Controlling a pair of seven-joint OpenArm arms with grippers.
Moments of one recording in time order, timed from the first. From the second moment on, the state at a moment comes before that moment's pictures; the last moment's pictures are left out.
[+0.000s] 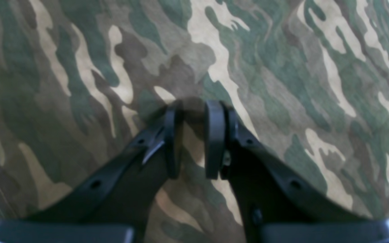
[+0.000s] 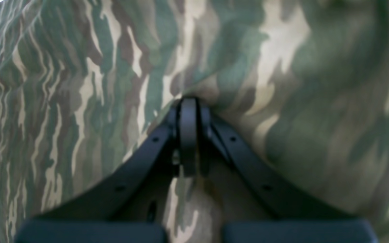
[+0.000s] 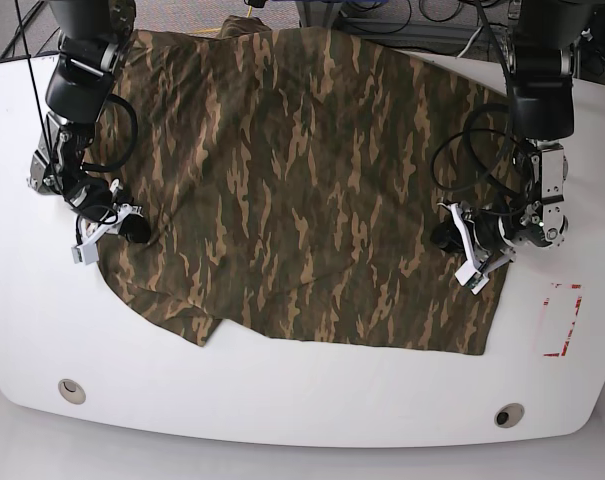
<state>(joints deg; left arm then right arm) -18.4 -19.0 -1.2 57.9 -17.6 -44.4 43.8 15.6 20.7 24.6 45.6 30.1 42.0 -42.0</state>
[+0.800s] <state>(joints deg) -20.9 -18.8 -3.7 62.2 -11.7 -42.5 51.9 25.4 23.3 12.2 52.4 23.3 39.8 -45.5</state>
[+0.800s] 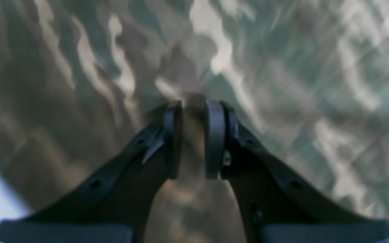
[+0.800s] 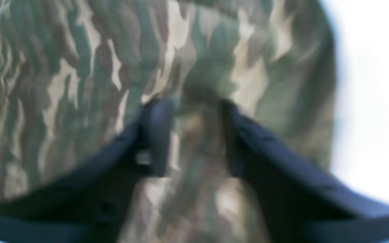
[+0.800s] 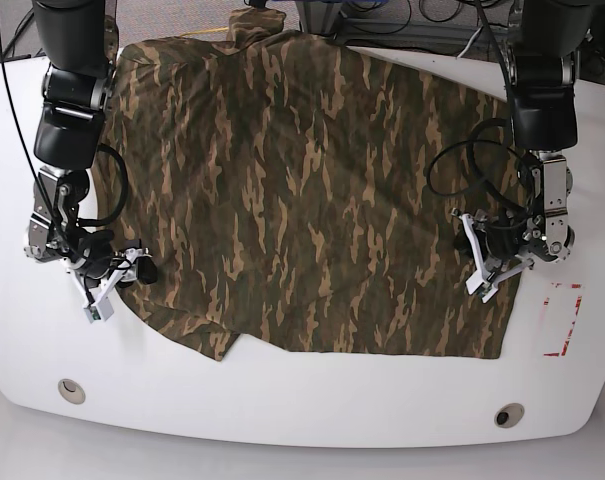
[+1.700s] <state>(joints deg) 1.2 -19.2 -9.2 99.1 -10.8 -42.1 65.3 -11.9 7.4 32.7 108.6 22.8 40.1 -70.7</state>
